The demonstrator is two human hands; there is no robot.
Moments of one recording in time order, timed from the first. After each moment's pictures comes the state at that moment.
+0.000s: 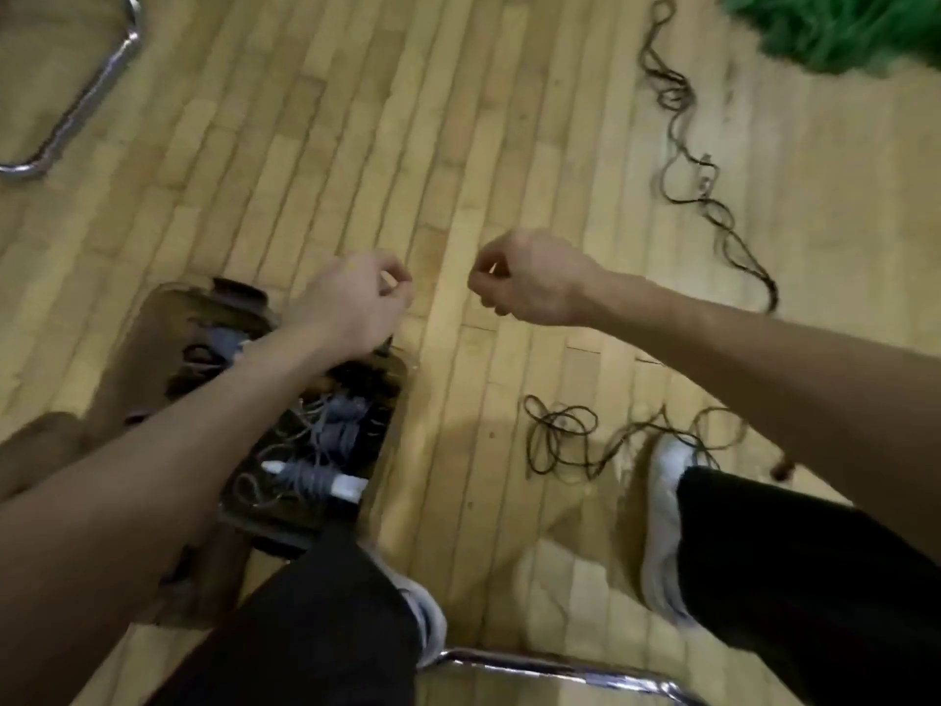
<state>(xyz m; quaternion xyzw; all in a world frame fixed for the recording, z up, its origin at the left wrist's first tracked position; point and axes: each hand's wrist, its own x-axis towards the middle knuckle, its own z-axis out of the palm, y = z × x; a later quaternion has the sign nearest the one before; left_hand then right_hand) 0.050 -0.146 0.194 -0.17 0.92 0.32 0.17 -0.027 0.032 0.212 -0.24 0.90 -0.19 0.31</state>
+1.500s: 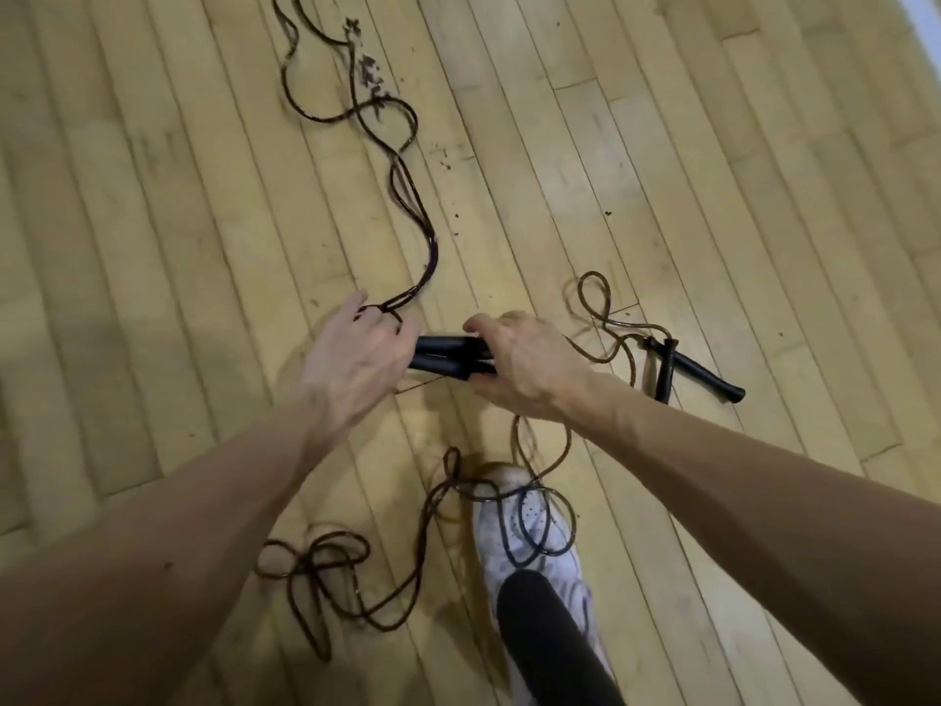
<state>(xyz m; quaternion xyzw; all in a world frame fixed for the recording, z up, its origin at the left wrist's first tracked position) -0.125 0.200 -0.075 0.41 0.87 -0.22 0.15 -0.080 0.385 -0.054 -0.05 0.94 -0.13 0.31</state>
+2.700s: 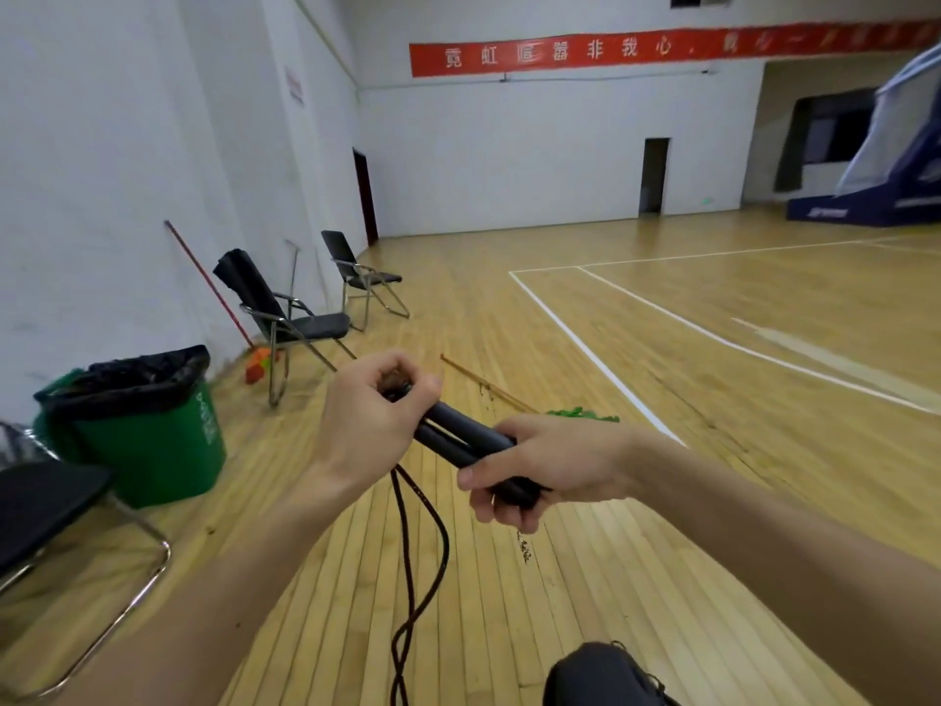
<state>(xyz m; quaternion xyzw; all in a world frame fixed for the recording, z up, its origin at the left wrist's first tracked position) 0.205 0.080 0.701 0.21 0.81 0.45 -0.32 0.218 0.275 0.710 -0.24 0.78 -0.50 0.30</state>
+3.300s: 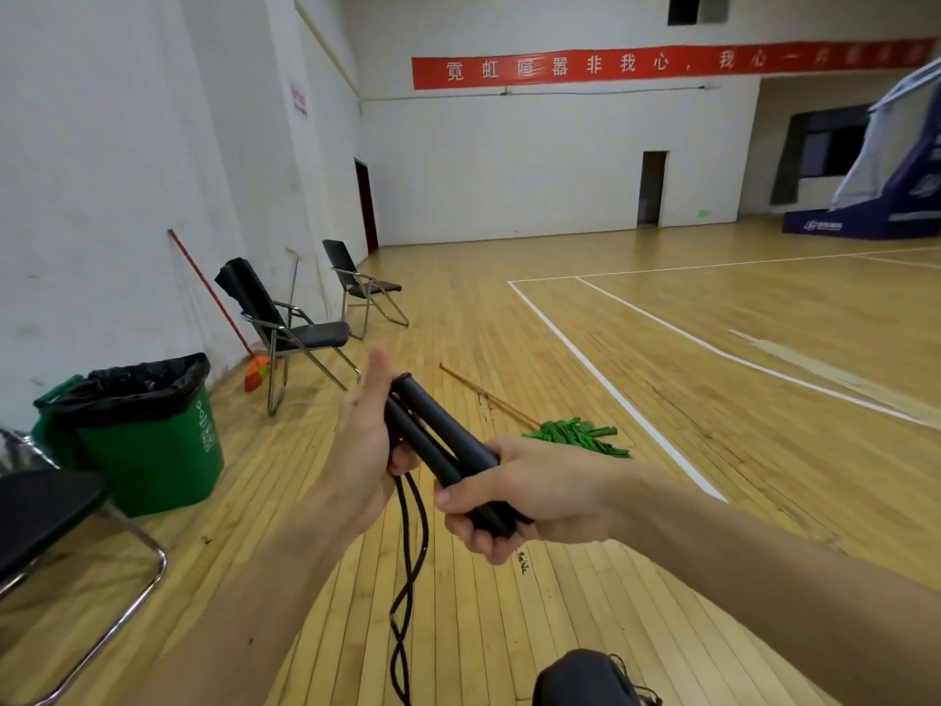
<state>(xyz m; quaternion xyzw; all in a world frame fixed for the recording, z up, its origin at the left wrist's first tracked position) 0.226 0.091 0.704 0.12 0.62 0.76 -0.13 0.241 0.261 0.714 -0.24 0.70 -0.58 0.34</state>
